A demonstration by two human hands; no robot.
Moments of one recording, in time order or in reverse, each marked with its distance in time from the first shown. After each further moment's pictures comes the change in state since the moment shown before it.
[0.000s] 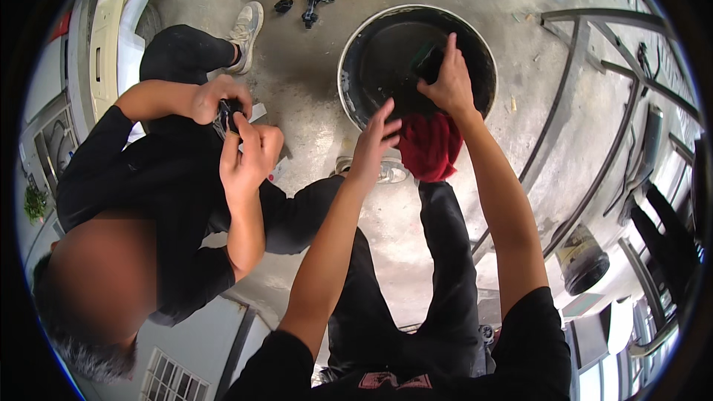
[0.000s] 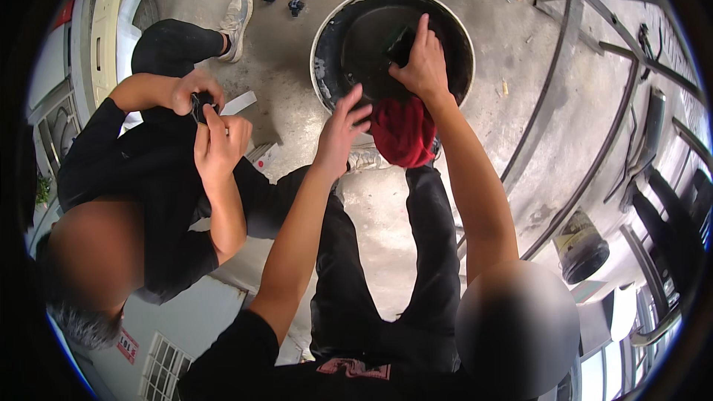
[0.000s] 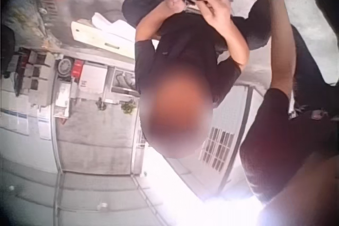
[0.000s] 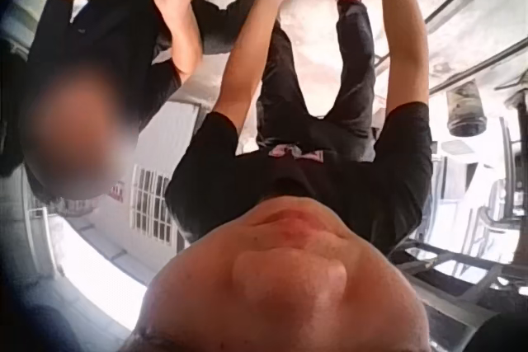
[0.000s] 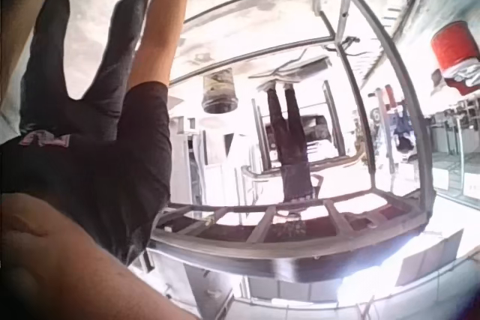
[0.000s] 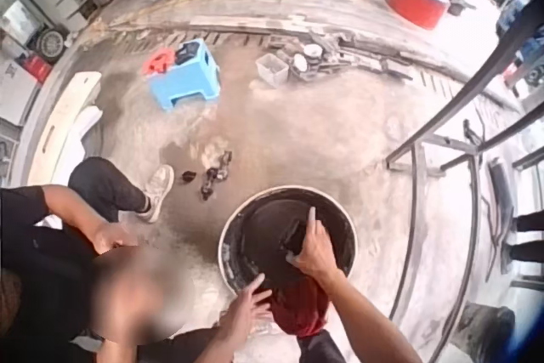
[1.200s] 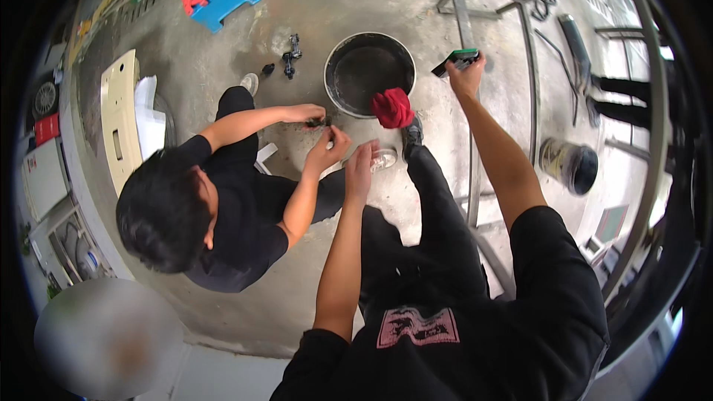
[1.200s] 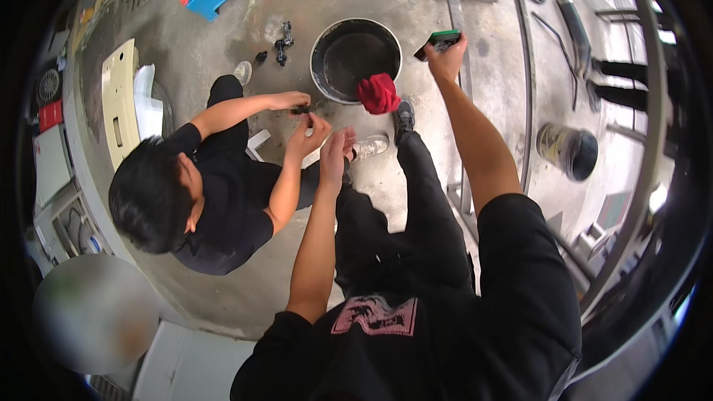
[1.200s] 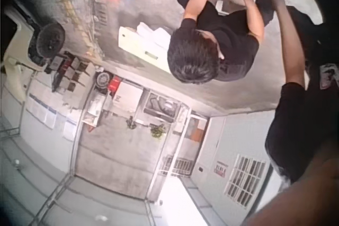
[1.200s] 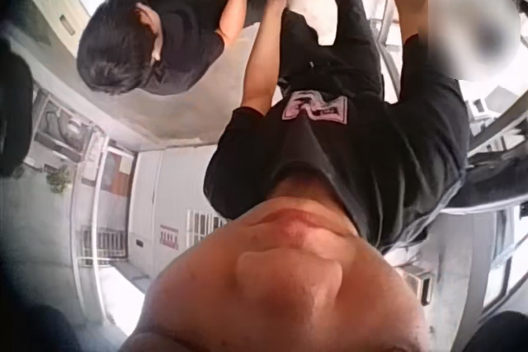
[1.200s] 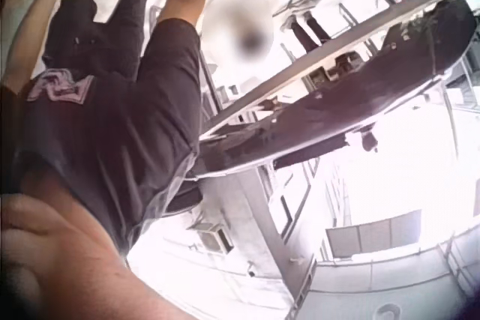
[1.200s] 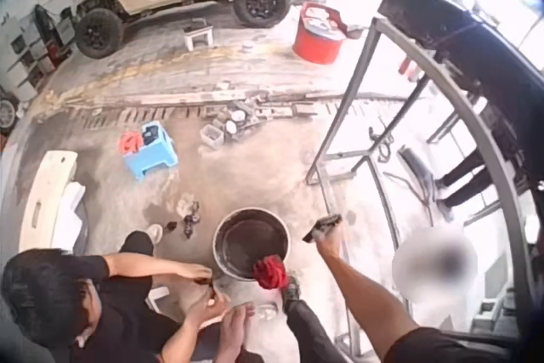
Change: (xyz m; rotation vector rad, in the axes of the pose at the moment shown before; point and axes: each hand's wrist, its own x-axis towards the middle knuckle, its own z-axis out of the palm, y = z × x) left_hand -0.216 0.071 -0.011 0.250 -0.154 0.113; right_hand -0.135 -0.049 -0.216 0.207 0.845 0.441
